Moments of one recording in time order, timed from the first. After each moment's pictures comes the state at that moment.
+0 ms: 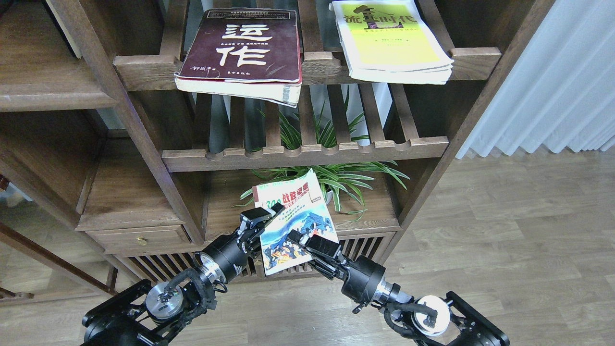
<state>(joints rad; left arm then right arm) -0.32 0.00 -0.68 -0.83 -0.61 -0.49 0.34 0.10 0.02 1.00 0.96 0.17 0.58 -0.49</state>
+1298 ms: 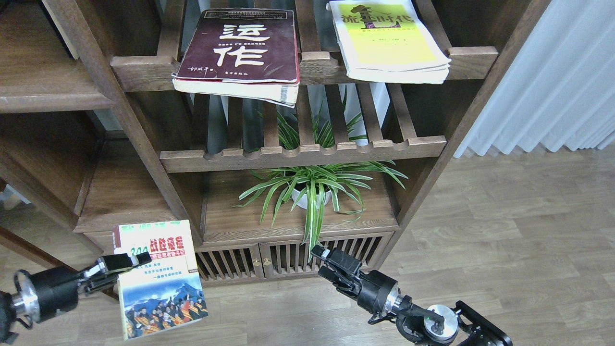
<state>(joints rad) -0.14 0.99 -0.76 -1.28 -0.49 -0.49 0.49 0.12 0.02 1.01 0.74 0.17 0.58 -0.49</state>
